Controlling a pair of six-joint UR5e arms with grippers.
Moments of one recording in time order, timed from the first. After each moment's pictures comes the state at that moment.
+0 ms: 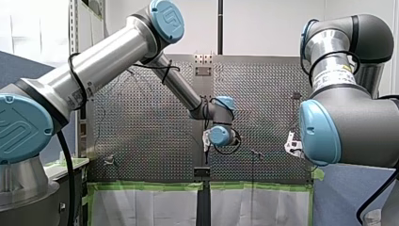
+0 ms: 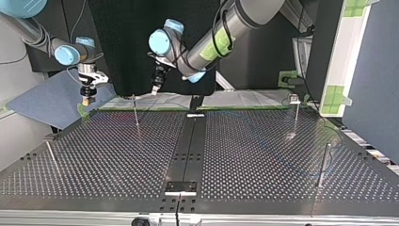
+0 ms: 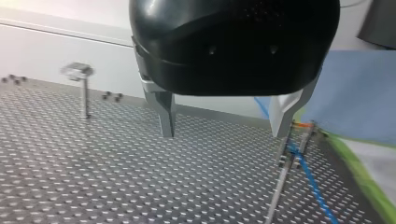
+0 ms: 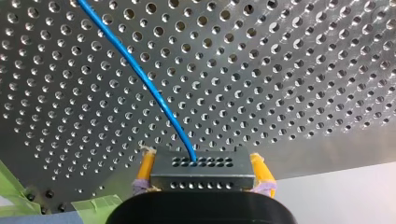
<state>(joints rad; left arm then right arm) -0.82 -2.41 -1.40 -2.60 -1.96 -1.72 1.54 -0.70 1.67 -0.94 1.31 1.80</state>
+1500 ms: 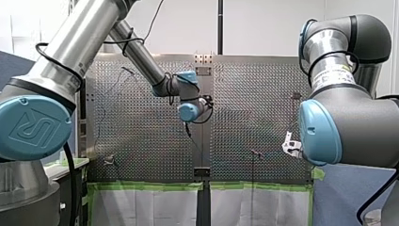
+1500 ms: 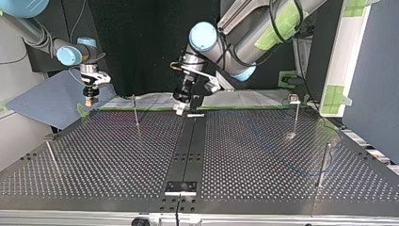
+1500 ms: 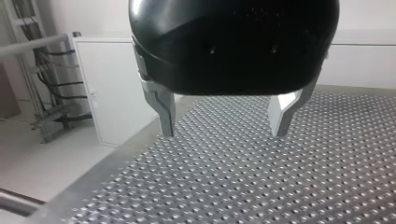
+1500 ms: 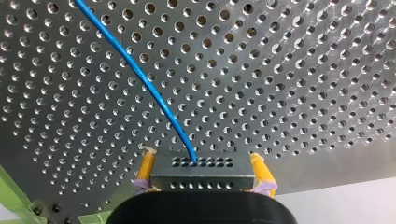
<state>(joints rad) -0.64 -2.03 -1.78 -2.23 -1.84 -1.84 1.56 -0.70 1.67 -0.94 1.30 1.81</state>
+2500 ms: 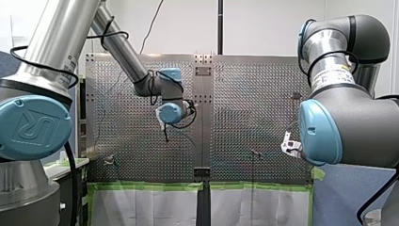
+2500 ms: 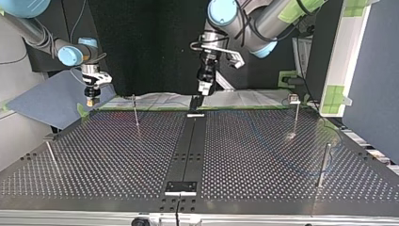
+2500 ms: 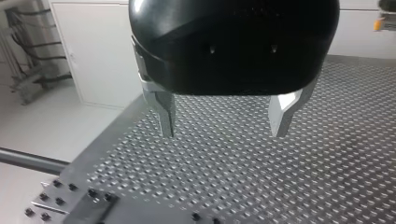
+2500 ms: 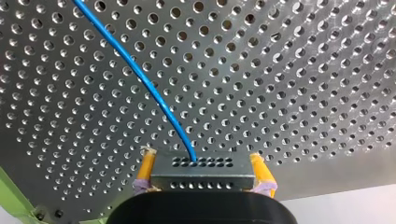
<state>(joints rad) -0.63 -1.88 -2.05 -2.22 -1.98 -1.79 1.57 -0.70 1.67 -0.94 1.30 1.80</state>
